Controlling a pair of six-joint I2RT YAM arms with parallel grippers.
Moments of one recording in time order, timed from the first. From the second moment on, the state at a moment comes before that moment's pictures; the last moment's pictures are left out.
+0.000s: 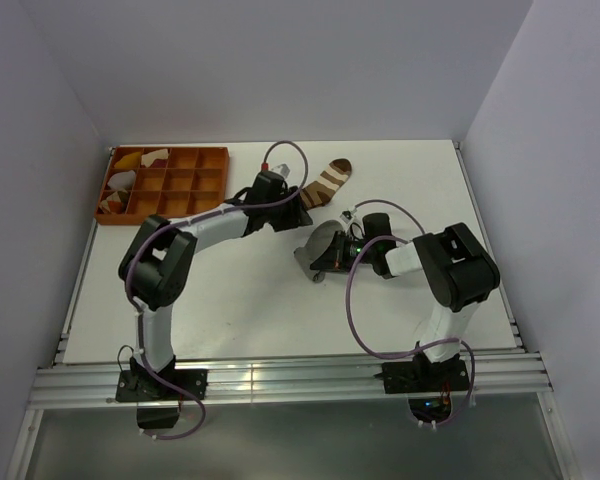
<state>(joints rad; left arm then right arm) -0.60 1.96 1.31 -0.04 0.16 -0.74 0.32 1.80 0.62 0.50 -0.79 0.66</state>
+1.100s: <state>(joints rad) -0.65 2.10 1.39 -0.15 0.21 -0.58 0.34 1.67 0.66 0.23 -0.63 0.53</state>
